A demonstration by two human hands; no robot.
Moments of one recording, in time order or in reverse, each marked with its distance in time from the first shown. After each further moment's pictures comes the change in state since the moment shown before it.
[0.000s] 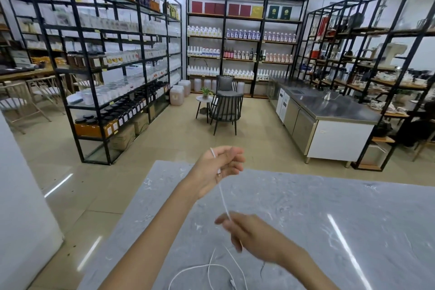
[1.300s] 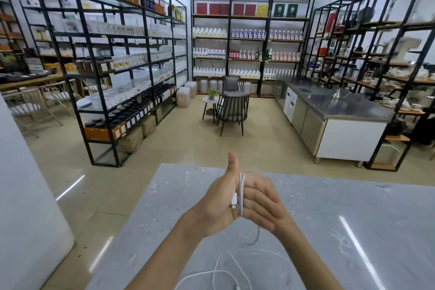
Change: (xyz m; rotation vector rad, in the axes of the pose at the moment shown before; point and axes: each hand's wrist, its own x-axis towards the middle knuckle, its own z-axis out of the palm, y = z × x) left_hand -0.041 -0.003 0.038 -0.012 -0.398 -0.171; right_hand 0.038 -0.006 -0.034 0.585 0.413 -0.073
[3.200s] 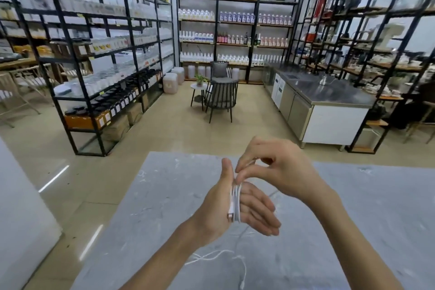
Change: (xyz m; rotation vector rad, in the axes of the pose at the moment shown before) left_hand -0.007 -0.034 0.000 -0.019 -0.026 -0.043; right_hand -0.004 -0.082 -0.039 -0.804 -0.108 -0.424
